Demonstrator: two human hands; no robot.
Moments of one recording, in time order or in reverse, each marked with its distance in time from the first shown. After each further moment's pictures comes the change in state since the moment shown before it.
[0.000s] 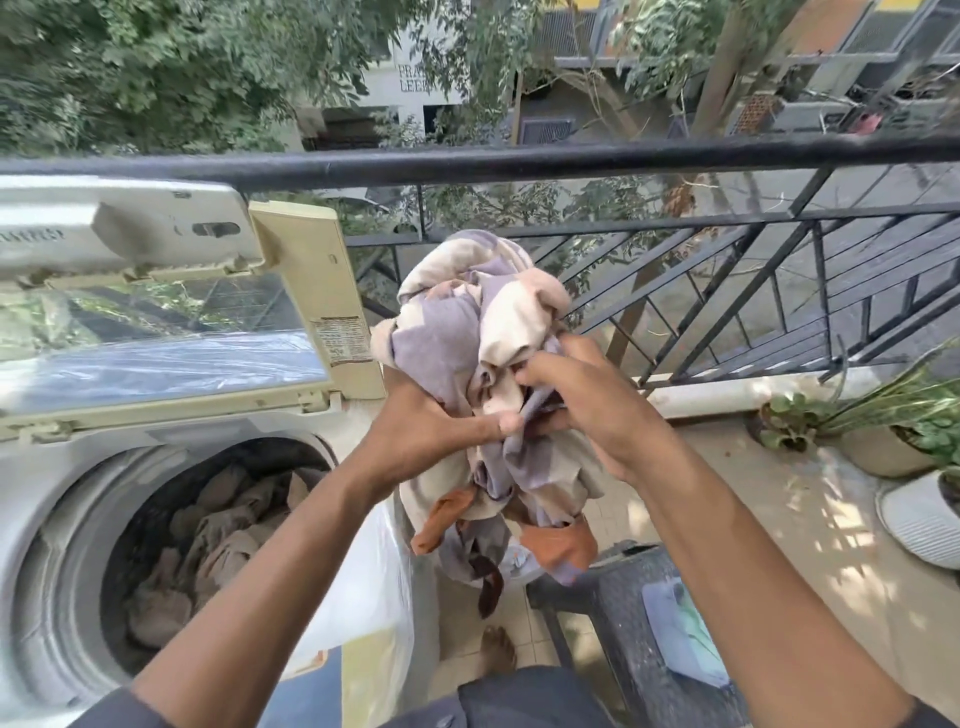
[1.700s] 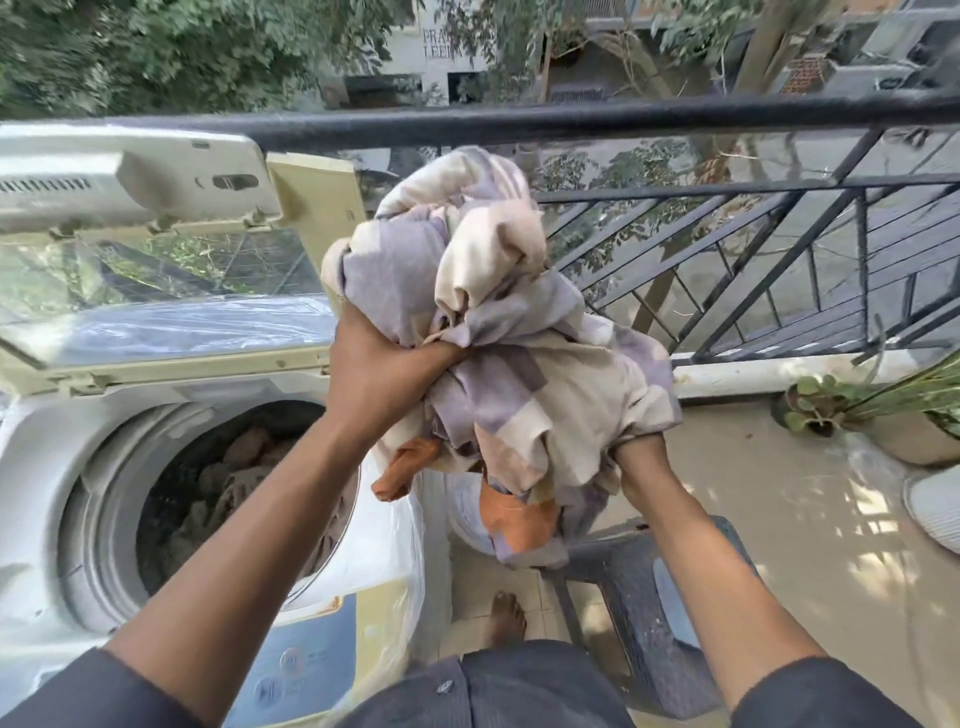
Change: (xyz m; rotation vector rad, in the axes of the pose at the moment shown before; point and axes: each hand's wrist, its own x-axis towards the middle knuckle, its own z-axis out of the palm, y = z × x) left_hand -0.007 0.007 -0.022 0.121 0.555 -0.006; right_hand -0.007 0.138 -0.006 0.259 0.424 0.363
